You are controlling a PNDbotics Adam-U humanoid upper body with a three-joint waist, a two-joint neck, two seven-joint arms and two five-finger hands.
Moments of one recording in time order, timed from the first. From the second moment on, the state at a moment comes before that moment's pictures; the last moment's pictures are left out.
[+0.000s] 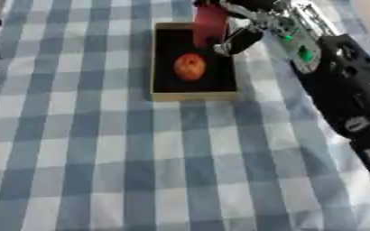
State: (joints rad) left arm -0.32 0.39 0.02 -1.99 -0.27 -0.26 -0.01; right arm -1.02 -0.31 0.24 -1.05 1.04 -0.34 0.32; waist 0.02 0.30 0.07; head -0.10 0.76
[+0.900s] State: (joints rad) left arm -0.32 0.39 0.02 -1.99 -0.27 -0.27 -0.02; right arm -1.03 -0.28 0.21 -0.99 1.12 -0.42 0.40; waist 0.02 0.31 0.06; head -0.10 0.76
